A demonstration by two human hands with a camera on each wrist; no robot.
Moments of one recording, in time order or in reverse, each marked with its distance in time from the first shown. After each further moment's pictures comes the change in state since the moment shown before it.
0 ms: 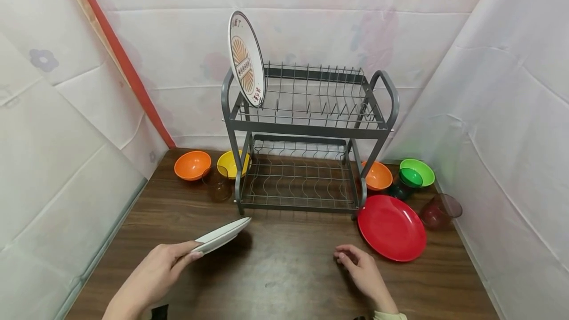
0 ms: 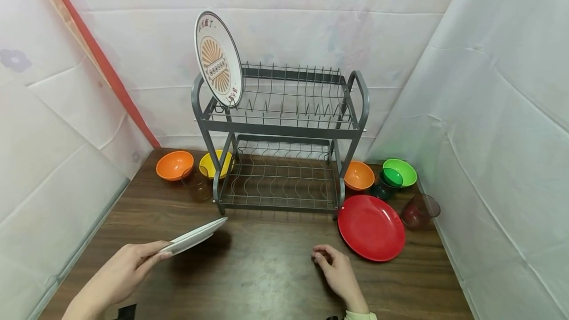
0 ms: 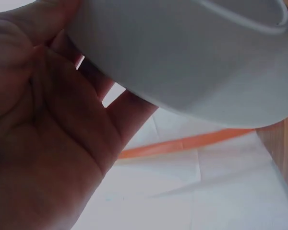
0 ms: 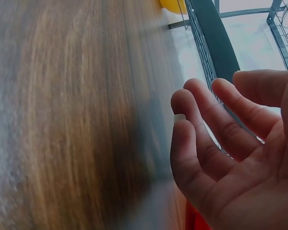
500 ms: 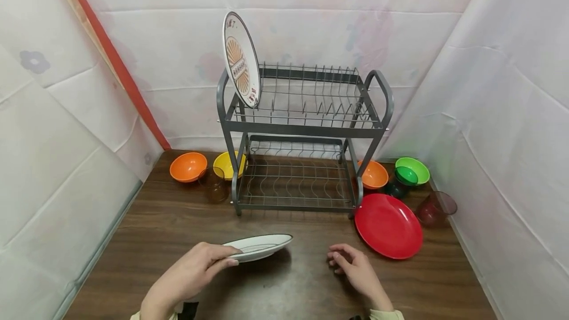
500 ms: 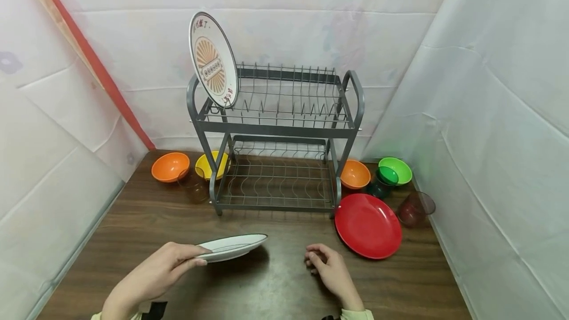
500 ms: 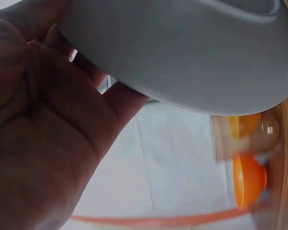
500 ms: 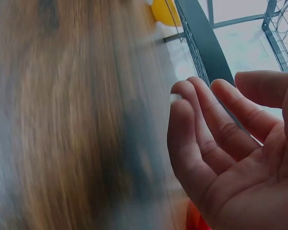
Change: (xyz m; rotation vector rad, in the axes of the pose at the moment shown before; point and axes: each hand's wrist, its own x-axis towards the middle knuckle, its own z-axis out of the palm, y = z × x) left_hand 0.037 0.033 0.030 -0.265 -0.221 0.233; right_hand -0.003 -0.009 0.003 0.235 -0.116 0.020
